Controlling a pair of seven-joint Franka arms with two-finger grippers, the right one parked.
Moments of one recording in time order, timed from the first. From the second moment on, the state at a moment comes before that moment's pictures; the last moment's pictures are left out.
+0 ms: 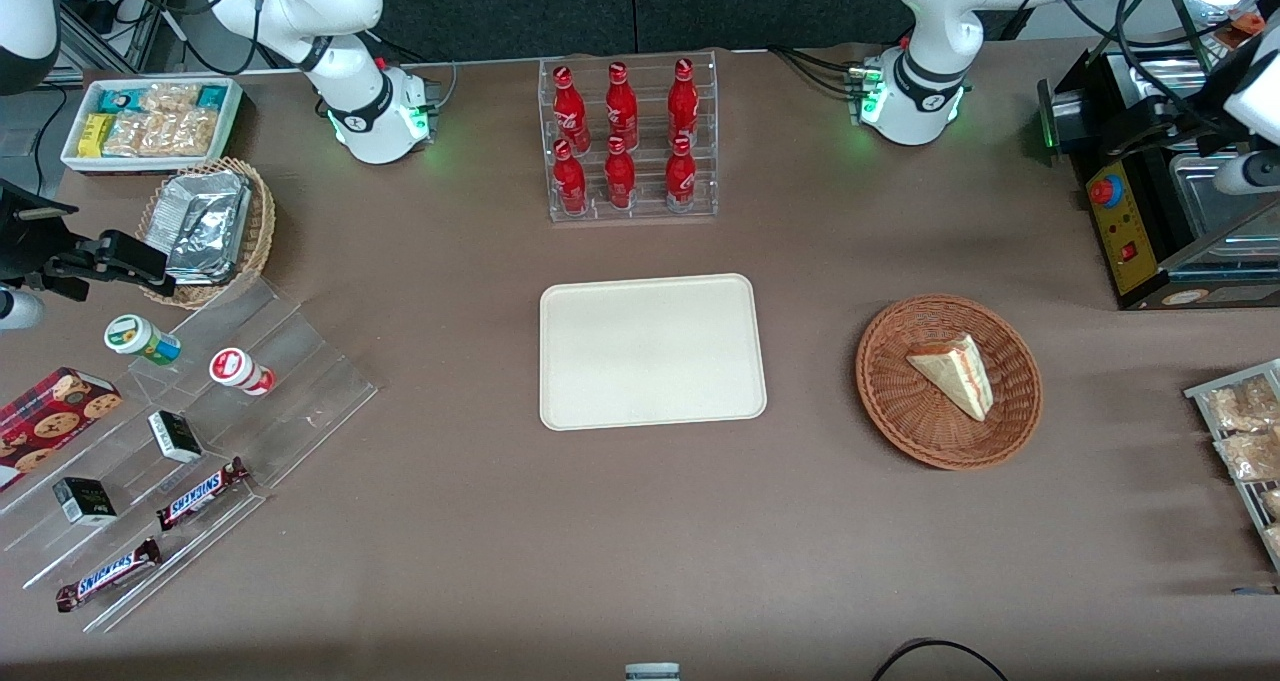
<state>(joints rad) -0.05 -0.05 -0.01 -1.47 0.04 1.20 -0.09</state>
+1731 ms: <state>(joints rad) -0.05 0.13 -0.03 -2.21 0.04 2.37 -0.79</state>
